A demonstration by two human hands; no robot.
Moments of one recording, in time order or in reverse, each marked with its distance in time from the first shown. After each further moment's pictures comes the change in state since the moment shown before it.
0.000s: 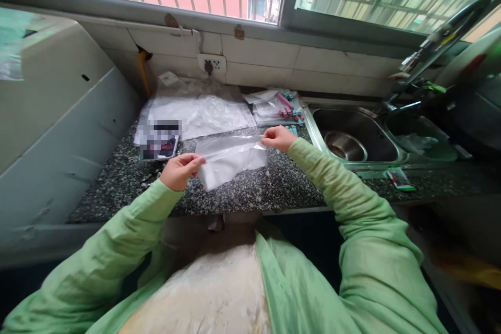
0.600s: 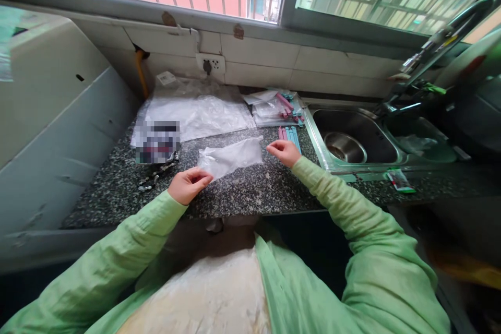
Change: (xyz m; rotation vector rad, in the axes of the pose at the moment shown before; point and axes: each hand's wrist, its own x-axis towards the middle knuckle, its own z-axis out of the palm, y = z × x) left_hand -0.015 -0.023 0.009 0.228 -0.026 0.156; right_hand -0.022 0.034 0.022 0.091 0.249 0.003
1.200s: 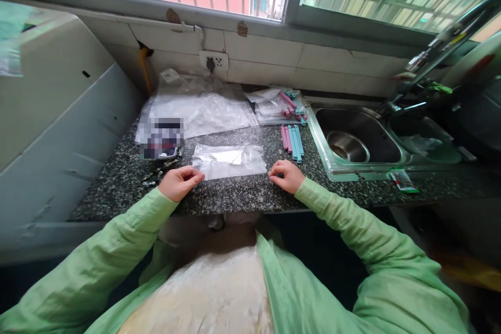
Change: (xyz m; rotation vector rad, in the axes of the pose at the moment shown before) left_hand -0.005 -0.003 -0.026 0.116 -0.037 -0.046; right_hand -0.058 0.017 0.011 -0.337 -0.118 -0.325
